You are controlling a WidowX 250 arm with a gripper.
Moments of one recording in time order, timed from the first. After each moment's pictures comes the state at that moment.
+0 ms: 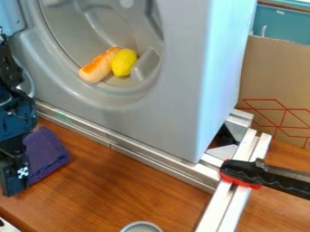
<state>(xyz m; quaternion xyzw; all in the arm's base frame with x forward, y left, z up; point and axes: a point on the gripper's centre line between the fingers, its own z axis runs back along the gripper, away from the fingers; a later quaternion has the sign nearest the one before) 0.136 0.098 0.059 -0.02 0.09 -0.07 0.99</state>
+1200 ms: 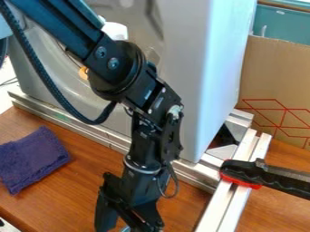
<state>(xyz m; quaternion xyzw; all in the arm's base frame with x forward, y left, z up) 0.162 -0.055 0.012 0.00 0.22 -0.15 0.96</state>
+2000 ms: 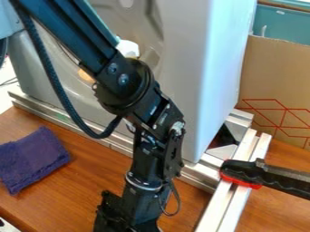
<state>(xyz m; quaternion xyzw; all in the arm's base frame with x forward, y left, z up) 0.150 -0.064 -0.002 -0.02 0.25 -0.13 0.96</state>
